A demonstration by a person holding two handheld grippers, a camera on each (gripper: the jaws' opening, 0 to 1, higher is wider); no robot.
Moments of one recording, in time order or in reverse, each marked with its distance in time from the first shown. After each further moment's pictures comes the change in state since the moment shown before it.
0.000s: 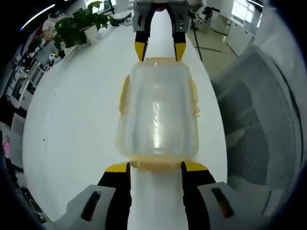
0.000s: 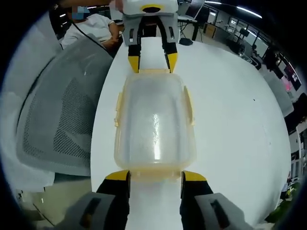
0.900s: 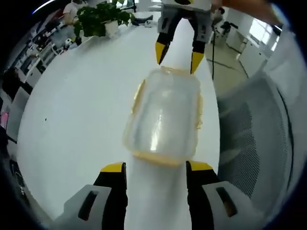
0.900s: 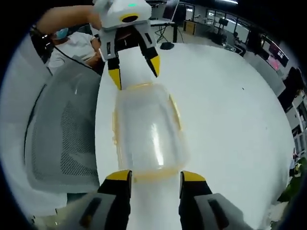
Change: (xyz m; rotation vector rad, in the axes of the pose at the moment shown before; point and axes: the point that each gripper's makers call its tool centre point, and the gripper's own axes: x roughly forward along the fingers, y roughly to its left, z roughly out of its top) left arm -0.016 0.002 0.005 -0.235 -0.021 0.024; right arm -0.014 -0.001 0.019 0.192 -0.053 -0.026
